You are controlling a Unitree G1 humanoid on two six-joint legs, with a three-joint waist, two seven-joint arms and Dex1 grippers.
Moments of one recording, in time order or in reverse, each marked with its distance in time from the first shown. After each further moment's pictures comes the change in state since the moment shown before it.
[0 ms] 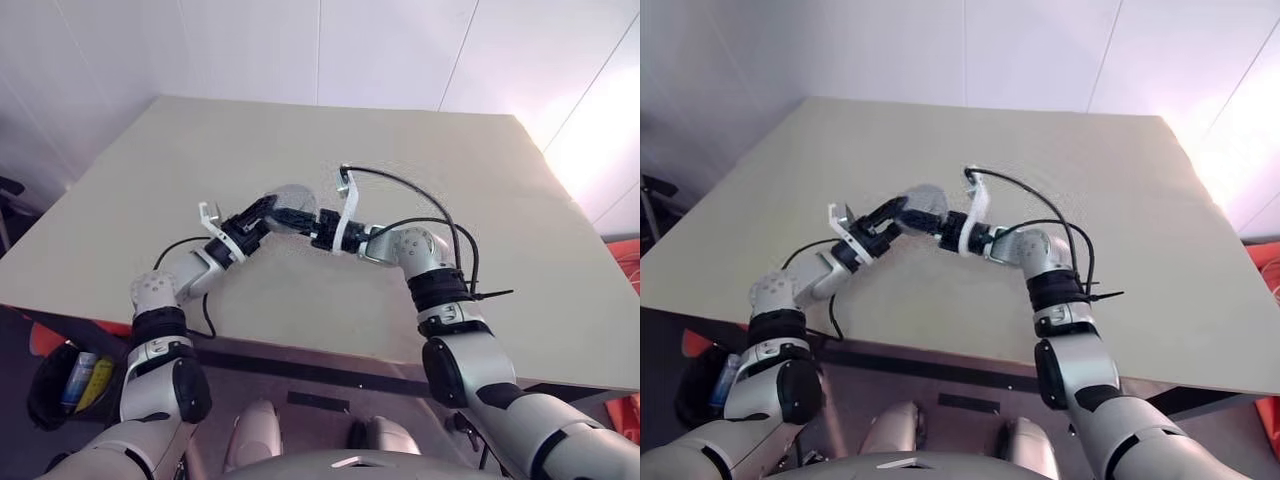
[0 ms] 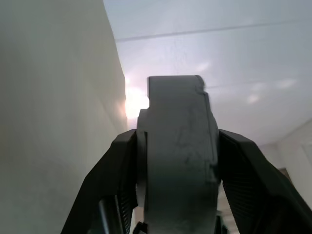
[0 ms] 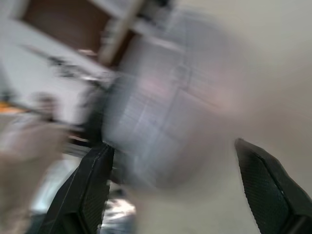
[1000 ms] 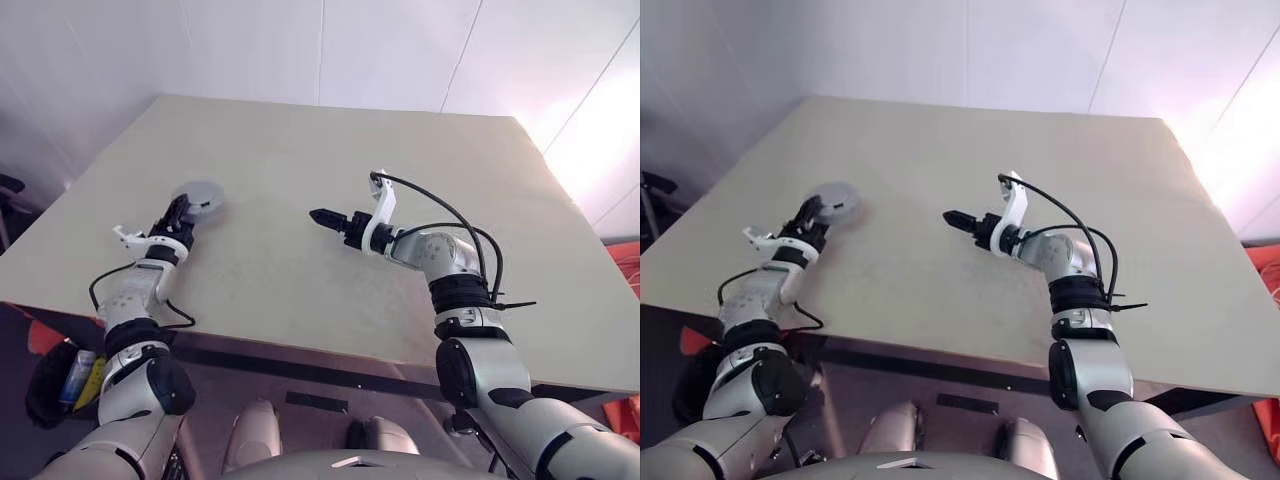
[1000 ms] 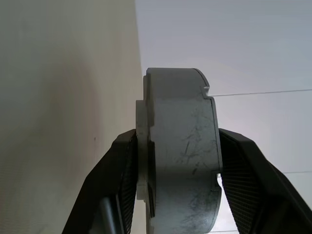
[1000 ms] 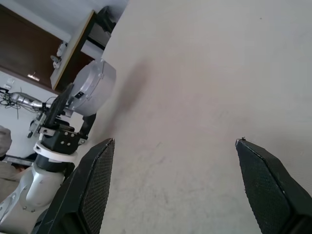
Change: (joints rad) left arm 0.000 0.036 0.182 0.170 0.052 -0.408 0.040; right arm 0.030 0.007 -0.106 -0.041 -0.110 -0.005 -0.036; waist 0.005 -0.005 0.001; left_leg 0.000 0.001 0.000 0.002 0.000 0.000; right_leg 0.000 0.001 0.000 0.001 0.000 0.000
